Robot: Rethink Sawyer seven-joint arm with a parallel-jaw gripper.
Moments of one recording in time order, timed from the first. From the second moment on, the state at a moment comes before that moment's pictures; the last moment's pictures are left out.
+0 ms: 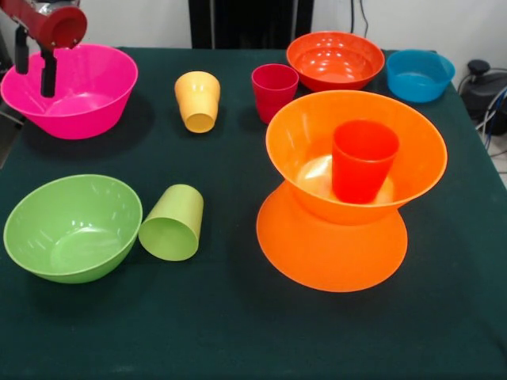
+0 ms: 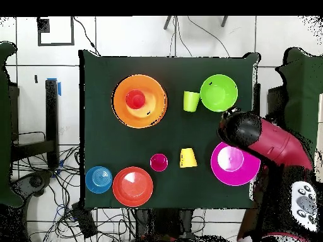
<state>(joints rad) -0.42 -0.59 -0.23 1.48 -0.03 0.47 2.03</state>
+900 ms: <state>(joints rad) -0.14 -0.55 -0.45 1.54 0.22 0.45 2.52</state>
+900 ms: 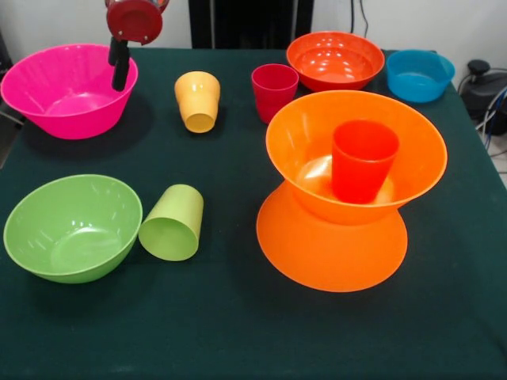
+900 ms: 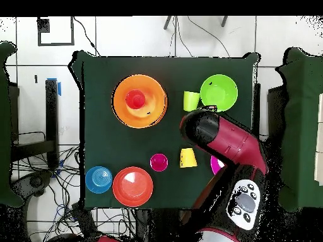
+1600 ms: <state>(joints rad) -0.21 -0.55 -0.45 1.54 0.22 0.45 2.52</state>
